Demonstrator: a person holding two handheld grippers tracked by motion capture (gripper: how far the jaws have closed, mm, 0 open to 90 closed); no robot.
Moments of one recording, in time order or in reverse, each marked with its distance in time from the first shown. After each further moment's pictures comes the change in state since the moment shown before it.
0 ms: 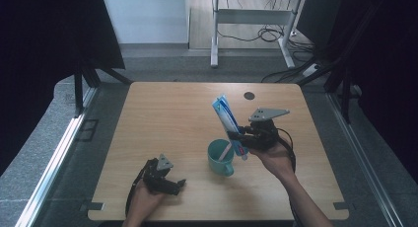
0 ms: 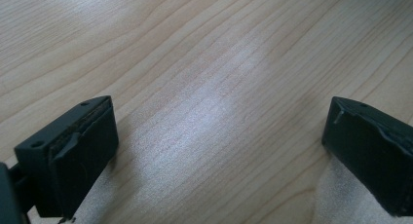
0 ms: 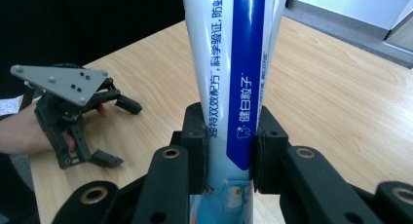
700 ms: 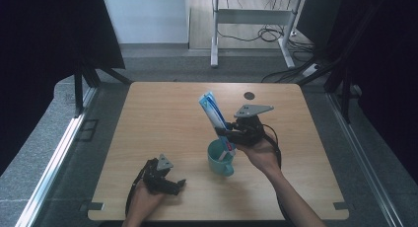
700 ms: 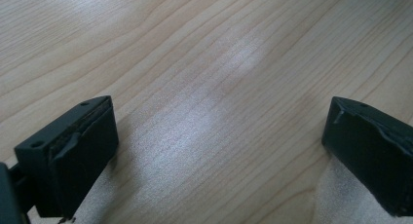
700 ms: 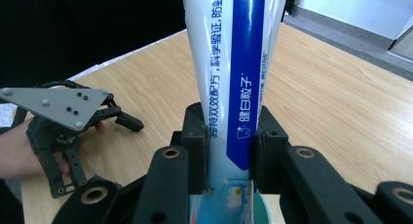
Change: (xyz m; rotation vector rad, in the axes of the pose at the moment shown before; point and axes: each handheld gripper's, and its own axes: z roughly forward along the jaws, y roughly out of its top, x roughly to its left) left arm 0.000 0.000 0.000 -0.002 0.000 -0.001; right arm 0.011 0.016 0.030 -0.012 0.006 -0.020
